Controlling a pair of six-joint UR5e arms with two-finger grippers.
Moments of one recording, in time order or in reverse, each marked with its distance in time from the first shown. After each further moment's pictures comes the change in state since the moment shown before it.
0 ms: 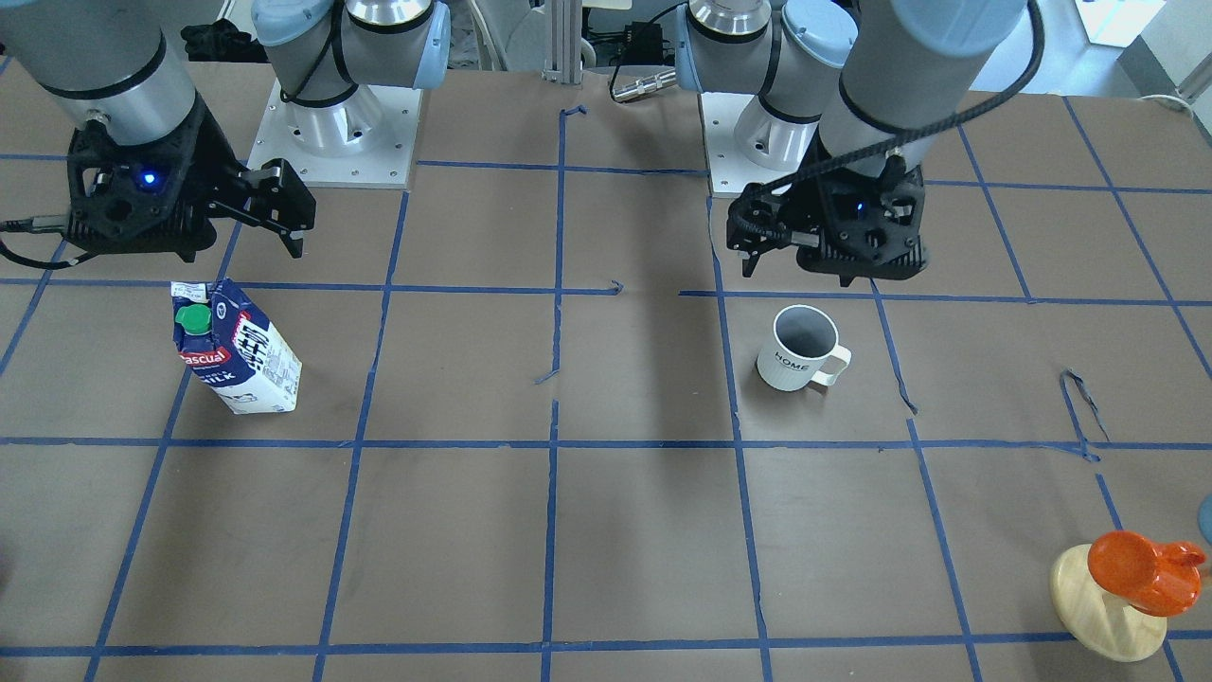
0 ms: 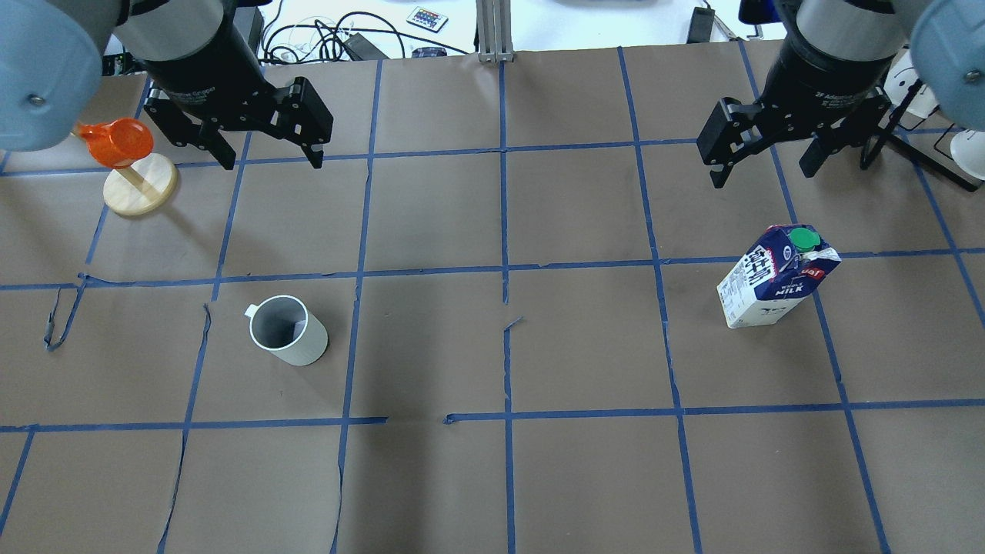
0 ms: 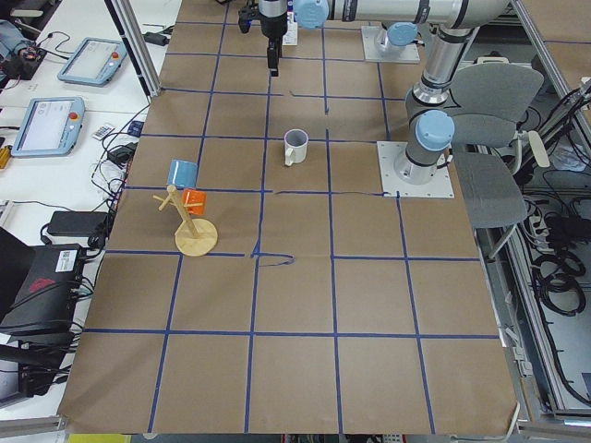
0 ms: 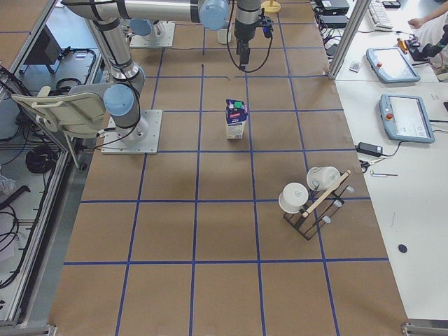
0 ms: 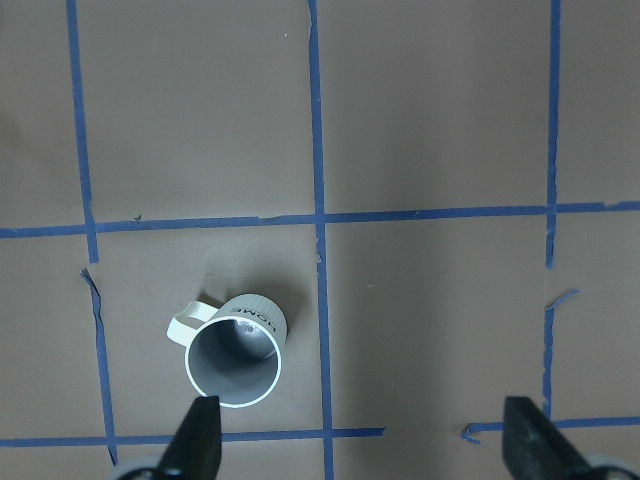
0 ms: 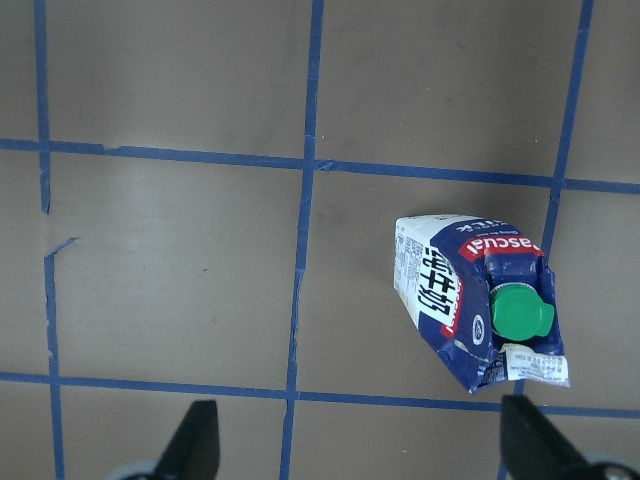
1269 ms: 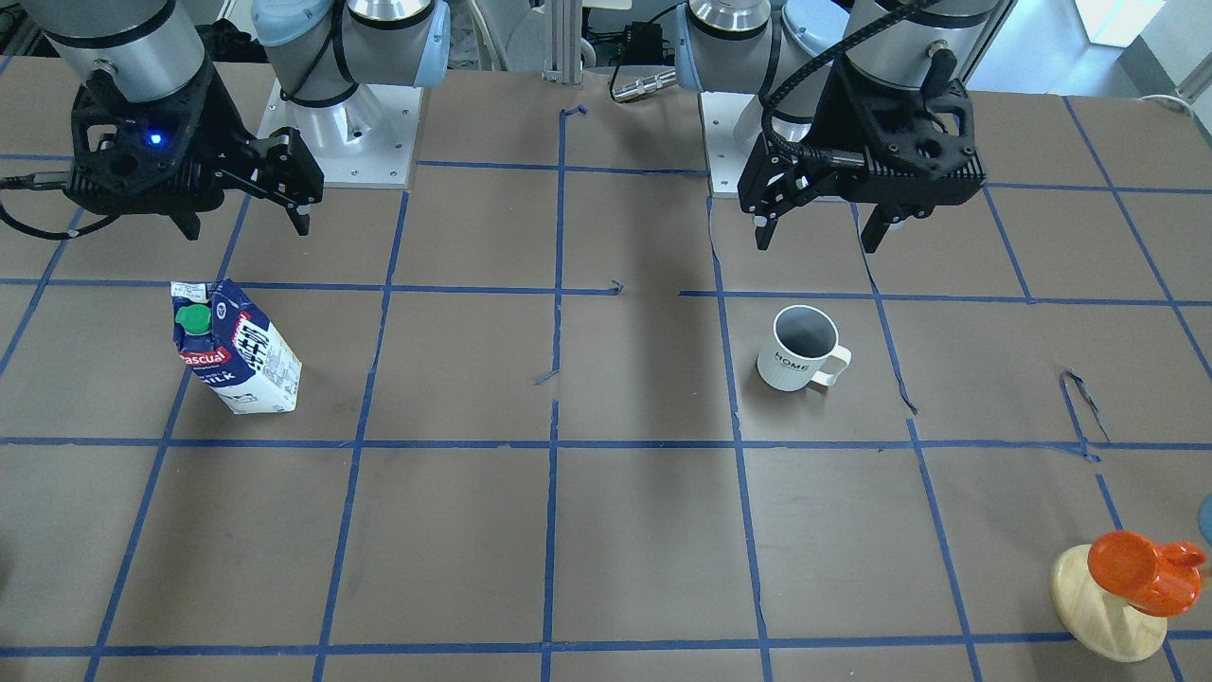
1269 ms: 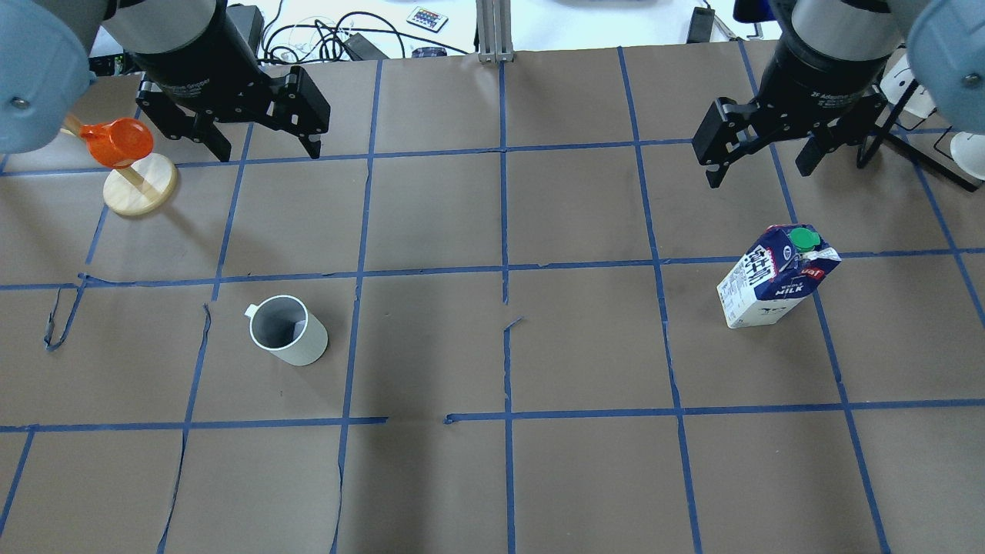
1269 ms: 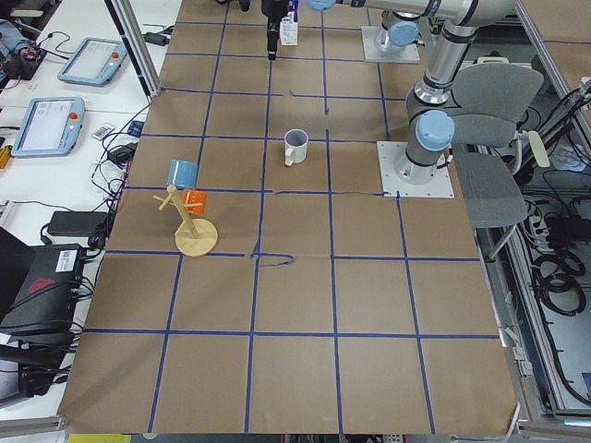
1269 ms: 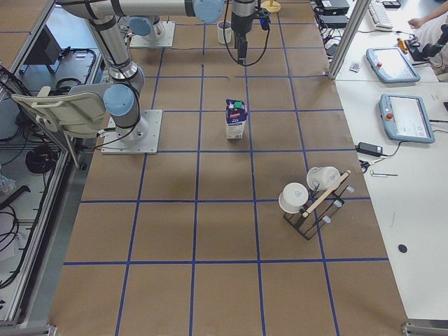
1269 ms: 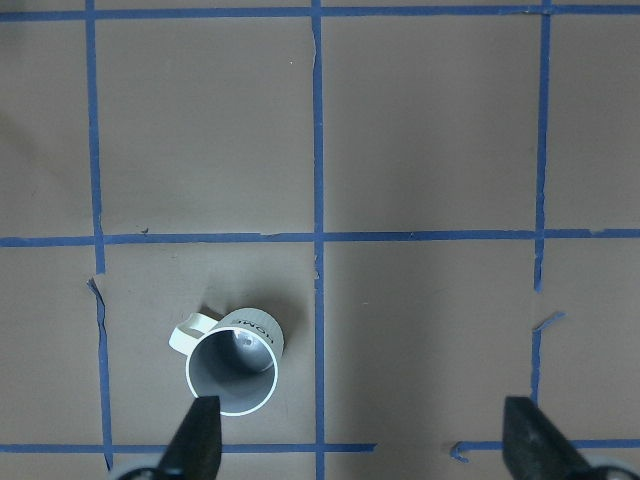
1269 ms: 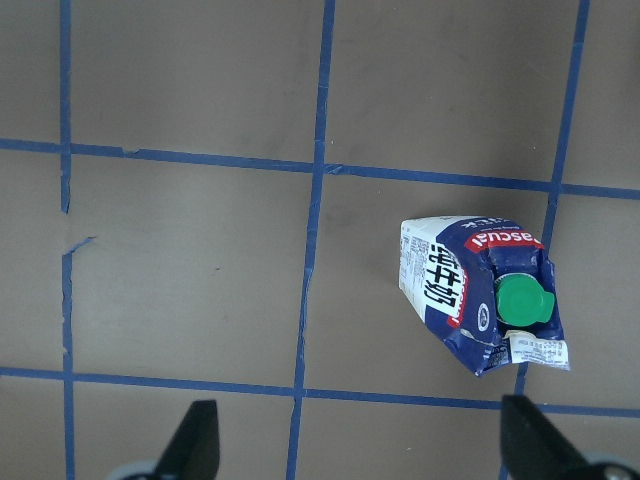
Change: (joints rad) left arm -0.016 0.054 0.128 -0.022 -0.003 -0.121; right arm 0.035 -0.046 -0.007 0.009 0.002 0.021
